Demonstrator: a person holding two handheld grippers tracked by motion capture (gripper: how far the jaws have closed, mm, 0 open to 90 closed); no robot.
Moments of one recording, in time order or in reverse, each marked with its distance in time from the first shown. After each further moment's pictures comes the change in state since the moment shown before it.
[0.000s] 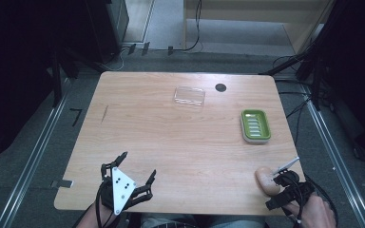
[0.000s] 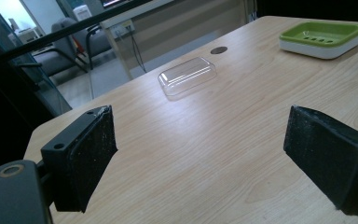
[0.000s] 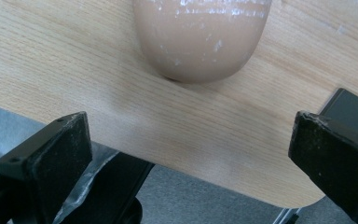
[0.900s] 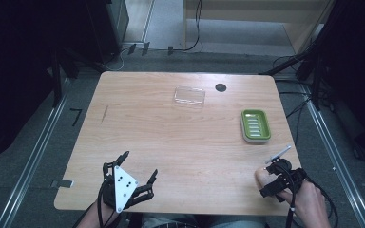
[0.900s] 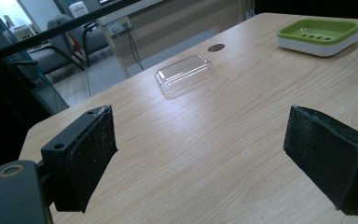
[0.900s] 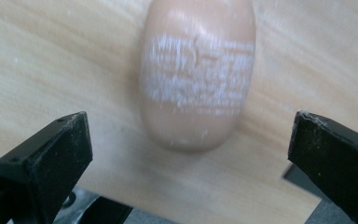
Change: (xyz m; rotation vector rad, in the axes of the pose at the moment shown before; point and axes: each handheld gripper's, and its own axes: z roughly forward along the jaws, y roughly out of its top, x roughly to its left) left arm -0.001 0.001 0.003 0.013 -0.011 0.004; right arm 0.005 0.033 -0.010 -0.078 -0.052 -0.067
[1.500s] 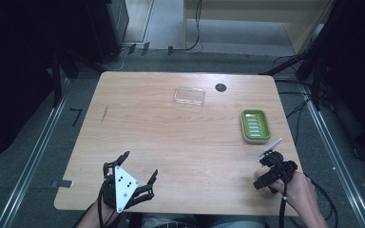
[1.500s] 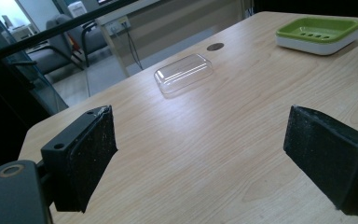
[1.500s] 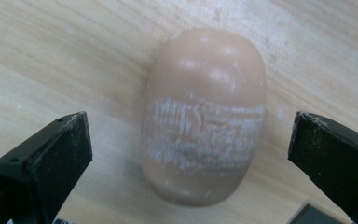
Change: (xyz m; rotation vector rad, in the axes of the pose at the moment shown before) left arm 0.000 0.000 0.000 0.002 -0.002 0.001; right arm -0.003 0.028 0.014 0.018 0.045 -0.018
